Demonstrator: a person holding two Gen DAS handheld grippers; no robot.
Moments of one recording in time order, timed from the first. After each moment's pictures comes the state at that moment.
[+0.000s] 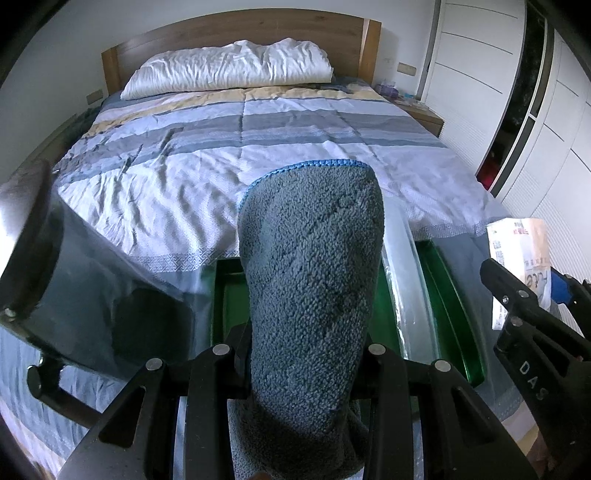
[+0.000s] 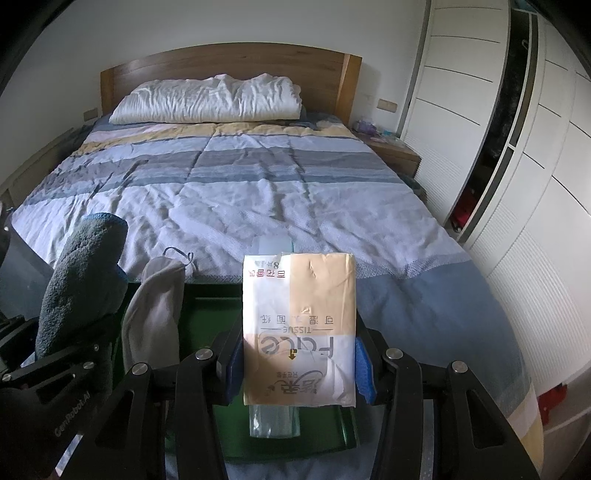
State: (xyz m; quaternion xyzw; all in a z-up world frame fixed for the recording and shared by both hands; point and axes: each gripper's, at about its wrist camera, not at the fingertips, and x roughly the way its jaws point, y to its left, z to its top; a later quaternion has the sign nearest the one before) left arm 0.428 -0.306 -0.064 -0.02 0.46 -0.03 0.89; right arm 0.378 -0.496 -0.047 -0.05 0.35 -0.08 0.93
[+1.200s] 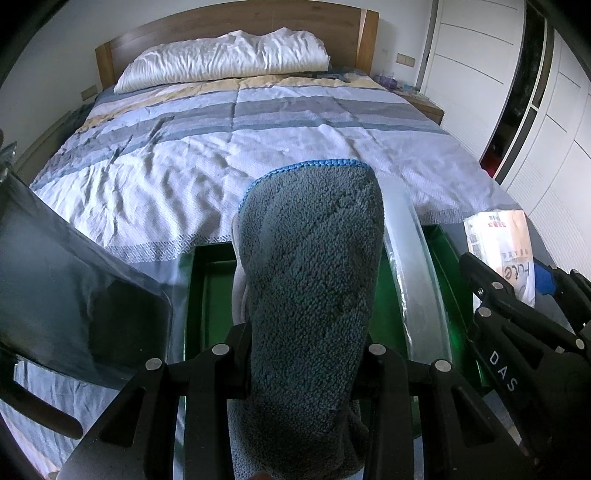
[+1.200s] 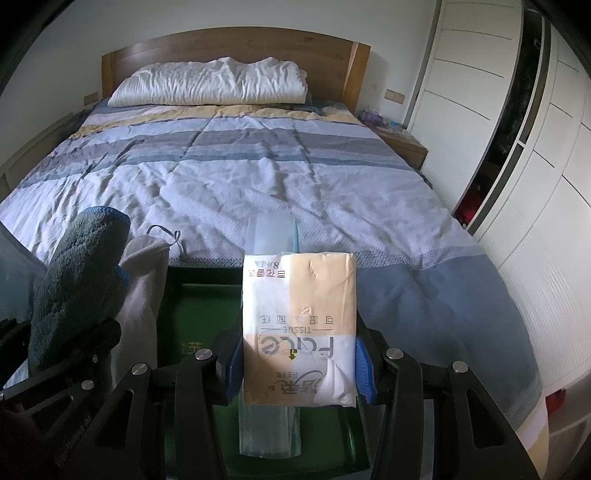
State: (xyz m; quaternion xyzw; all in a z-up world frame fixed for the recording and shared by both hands) left arm 0.438 -0.319 -0.094 -0.02 0.47 -0.03 0.88; right arm 0.412 -0.501 -0.087 -0.06 0.36 -0.09 0.92
